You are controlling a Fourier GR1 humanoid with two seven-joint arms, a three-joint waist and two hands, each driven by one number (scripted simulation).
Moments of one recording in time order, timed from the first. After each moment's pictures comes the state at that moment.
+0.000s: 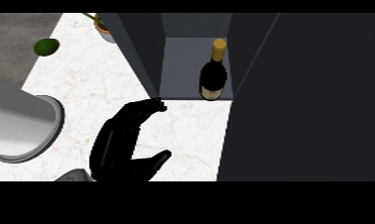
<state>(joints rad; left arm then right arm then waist) -0.31 0.55 -0.89 -1.63 1.03 0.43 -0.72 -0.04 -0.14 0.10 -2.40 -0.22 0.29 0.51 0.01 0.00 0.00</state>
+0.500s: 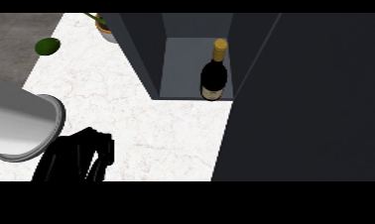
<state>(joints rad) -0.08 0.80 -0.78 -1.83 1.05 0.29 -0.73 0.00 -0.10 0.30 -2.41 -0.23 0.33 0.55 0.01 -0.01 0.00</state>
